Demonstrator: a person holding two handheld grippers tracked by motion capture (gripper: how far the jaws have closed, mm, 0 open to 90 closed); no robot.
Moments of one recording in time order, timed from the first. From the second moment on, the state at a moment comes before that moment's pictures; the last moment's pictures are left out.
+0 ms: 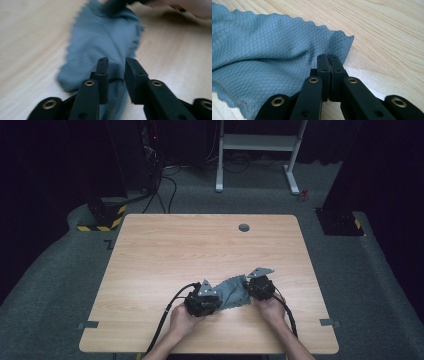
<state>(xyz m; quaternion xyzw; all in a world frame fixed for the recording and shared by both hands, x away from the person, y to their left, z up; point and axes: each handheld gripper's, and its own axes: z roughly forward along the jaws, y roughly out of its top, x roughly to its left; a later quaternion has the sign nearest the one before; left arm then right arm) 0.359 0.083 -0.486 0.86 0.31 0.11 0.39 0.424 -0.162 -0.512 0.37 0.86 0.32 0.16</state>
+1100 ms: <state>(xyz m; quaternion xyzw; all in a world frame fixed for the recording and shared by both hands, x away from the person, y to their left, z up) 0.399 0.099 -0.477 0.85 0.37 0.19 0.33 0.423 -0.171 -0.507 0.38 0.84 0.33 0.19</state>
